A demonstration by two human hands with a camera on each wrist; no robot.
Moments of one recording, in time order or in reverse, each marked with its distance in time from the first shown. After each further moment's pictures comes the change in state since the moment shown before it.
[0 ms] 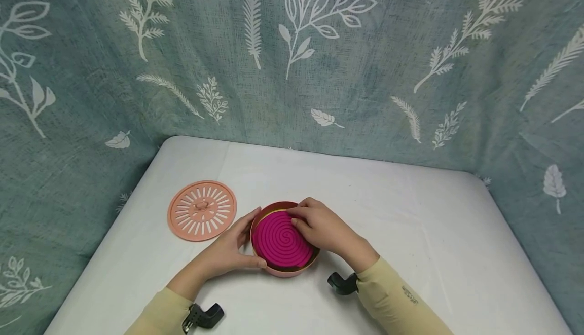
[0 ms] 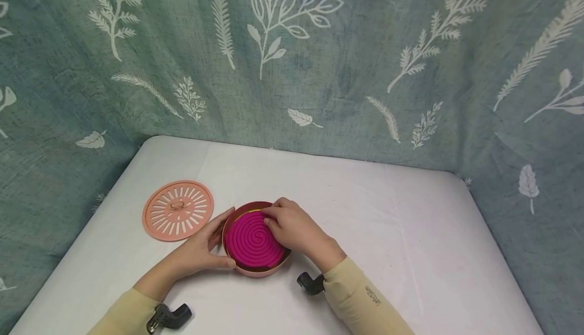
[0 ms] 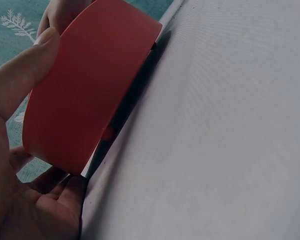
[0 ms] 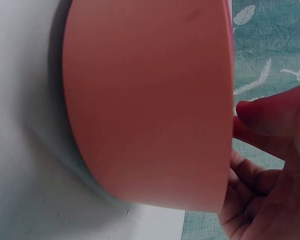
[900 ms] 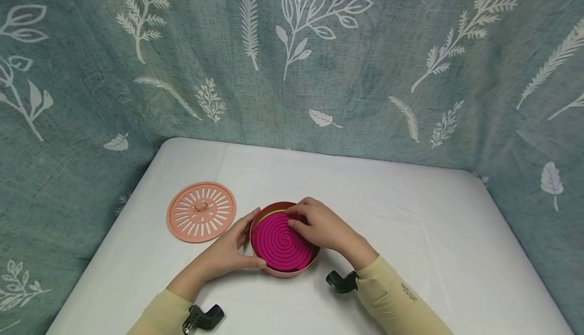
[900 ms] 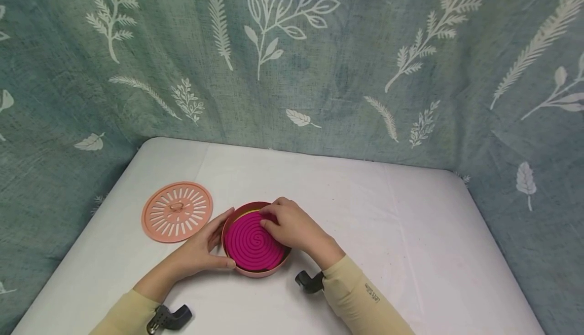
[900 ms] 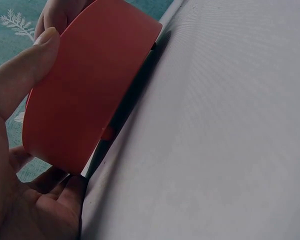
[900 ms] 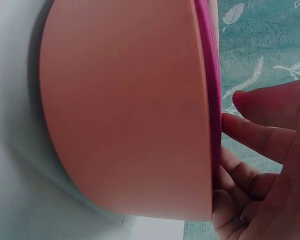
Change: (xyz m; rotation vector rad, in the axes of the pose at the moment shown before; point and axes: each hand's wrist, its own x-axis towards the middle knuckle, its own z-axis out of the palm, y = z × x) left_hand -0.001 0.004 0.000 0.002 0.001 -0.007; right_hand 0.002 0.000 -0.003 0.074 -0.009 0.019
